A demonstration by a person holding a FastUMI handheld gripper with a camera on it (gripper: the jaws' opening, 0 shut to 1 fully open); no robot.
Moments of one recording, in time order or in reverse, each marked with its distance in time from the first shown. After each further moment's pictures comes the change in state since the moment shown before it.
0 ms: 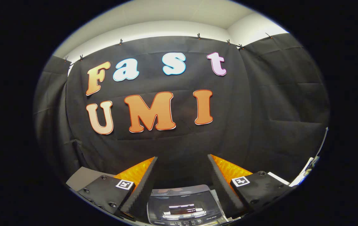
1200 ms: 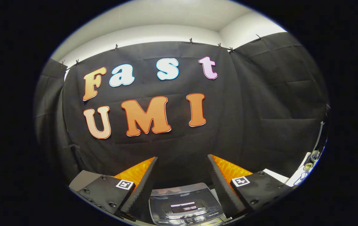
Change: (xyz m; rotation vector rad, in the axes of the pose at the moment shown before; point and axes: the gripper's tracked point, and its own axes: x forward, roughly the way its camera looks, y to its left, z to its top) arm -0.035 -0.008 -0.008 0.040 -0.050 -0.073
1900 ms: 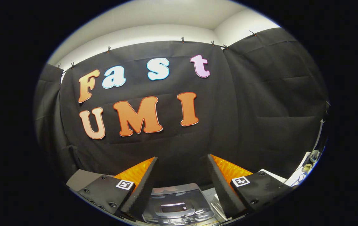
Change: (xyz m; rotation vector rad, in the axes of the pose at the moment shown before) arm 0.005 -0.081 0.004 0.012 0.007 -0.010
